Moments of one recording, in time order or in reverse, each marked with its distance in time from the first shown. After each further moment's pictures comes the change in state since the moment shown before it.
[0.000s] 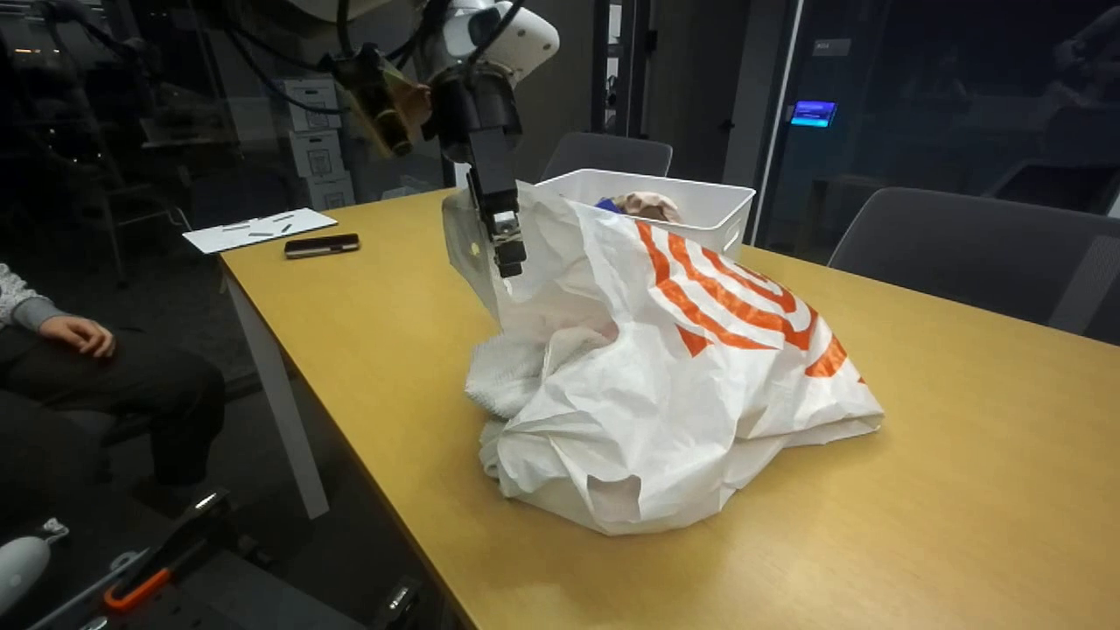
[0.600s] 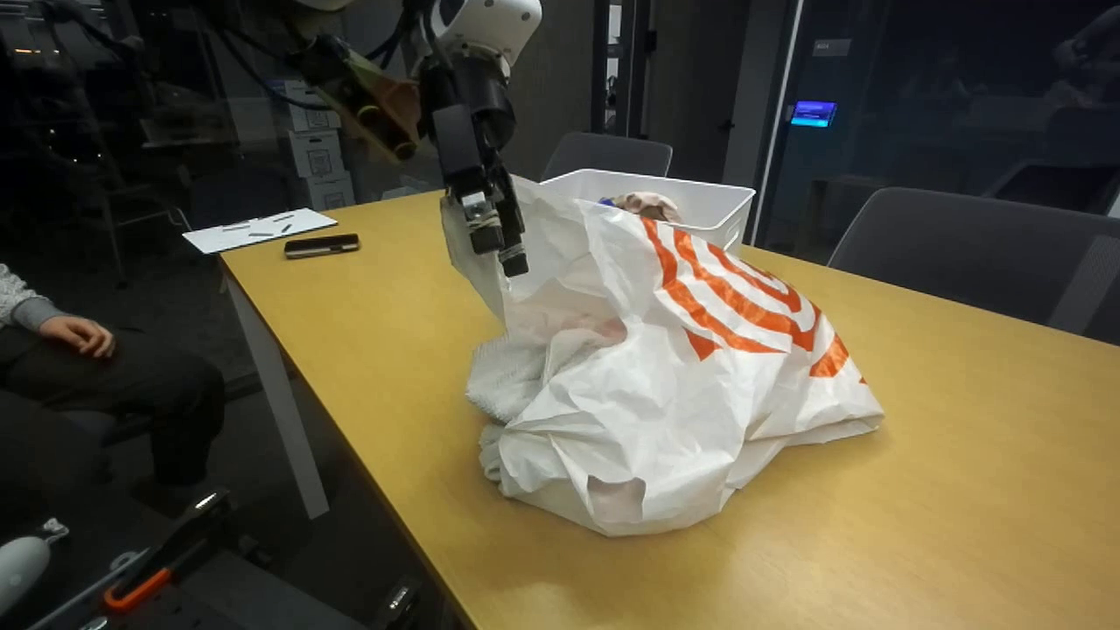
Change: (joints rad) arm -0.029 -0.033 0.042 -0.005 -0.030 -0.132 0.220
